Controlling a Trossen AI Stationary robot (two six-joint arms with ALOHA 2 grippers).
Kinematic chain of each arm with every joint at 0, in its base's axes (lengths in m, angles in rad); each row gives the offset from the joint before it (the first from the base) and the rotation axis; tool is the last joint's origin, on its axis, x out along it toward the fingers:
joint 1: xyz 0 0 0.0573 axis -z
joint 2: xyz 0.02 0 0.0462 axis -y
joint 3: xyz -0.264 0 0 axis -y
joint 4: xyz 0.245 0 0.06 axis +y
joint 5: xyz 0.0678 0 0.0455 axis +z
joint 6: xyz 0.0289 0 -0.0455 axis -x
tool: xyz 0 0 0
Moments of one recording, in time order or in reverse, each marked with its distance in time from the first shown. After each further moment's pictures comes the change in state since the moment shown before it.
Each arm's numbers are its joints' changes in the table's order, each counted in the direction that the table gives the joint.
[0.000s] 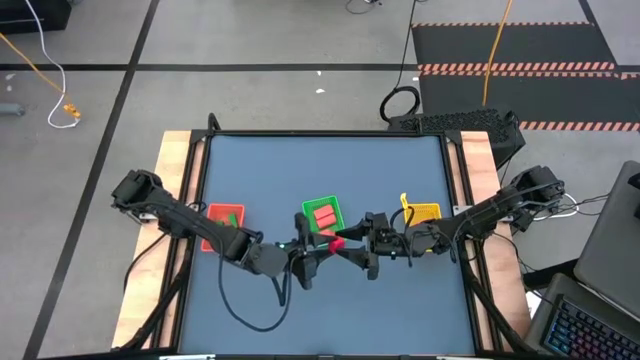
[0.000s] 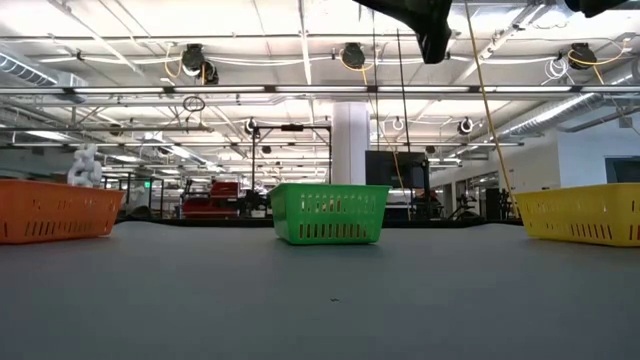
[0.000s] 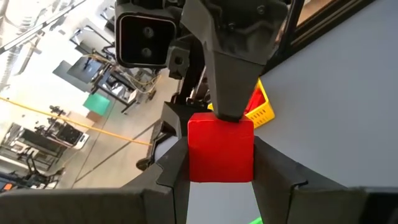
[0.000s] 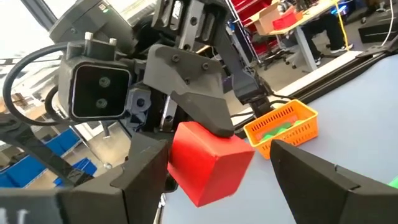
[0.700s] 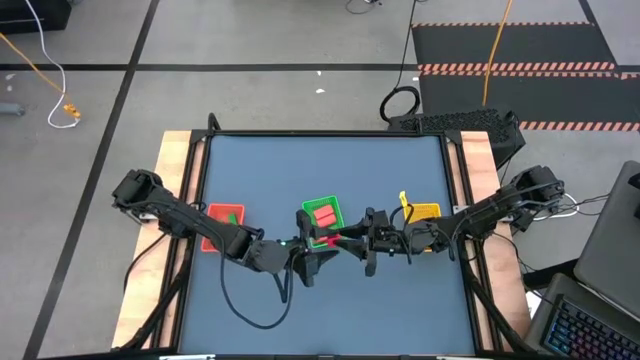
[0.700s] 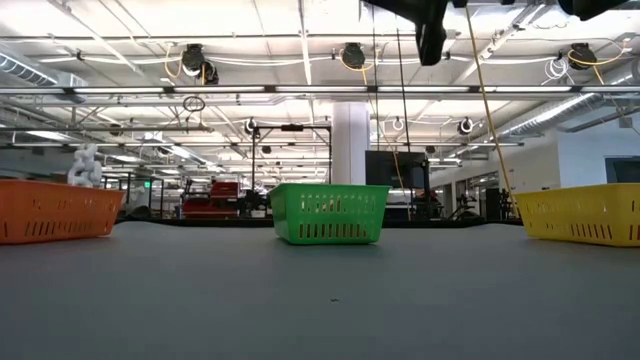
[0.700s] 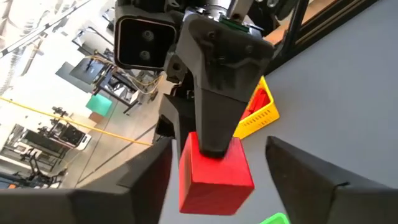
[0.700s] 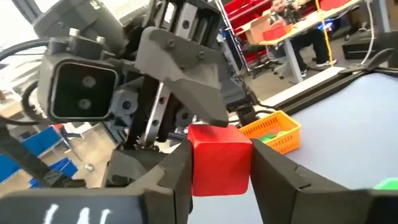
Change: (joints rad) left arm -0.021 0.000 0.000 -0.009 -0.015 -0.017; right arm 0.014 0.000 0.000 -0.004 -0.021 0.074
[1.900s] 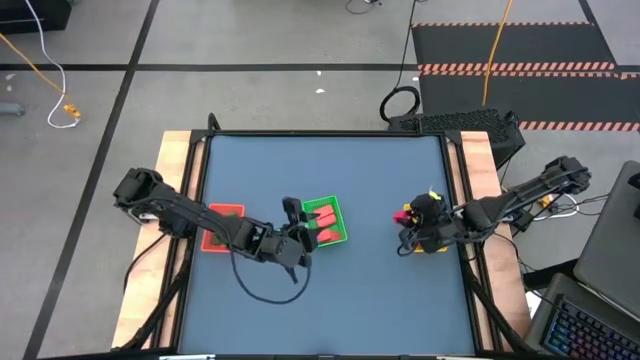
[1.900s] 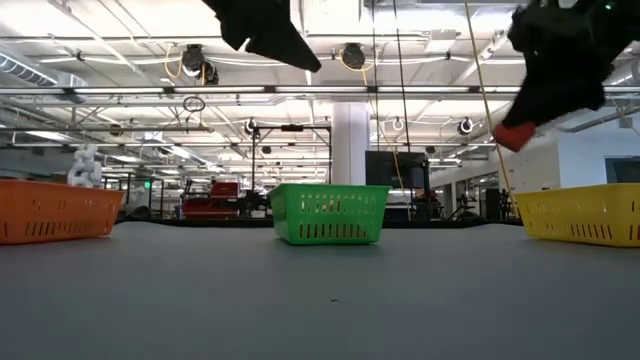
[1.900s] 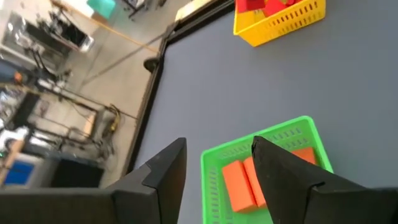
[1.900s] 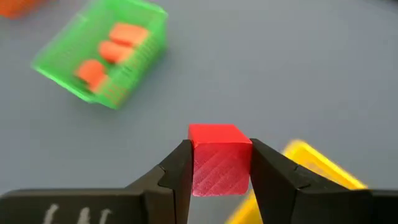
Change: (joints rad) left arm -0.069 0.000 0.000 0.411 0.149 0.405; right arm -0.055 0.463 0.001 1.599 -0.183 -0.605
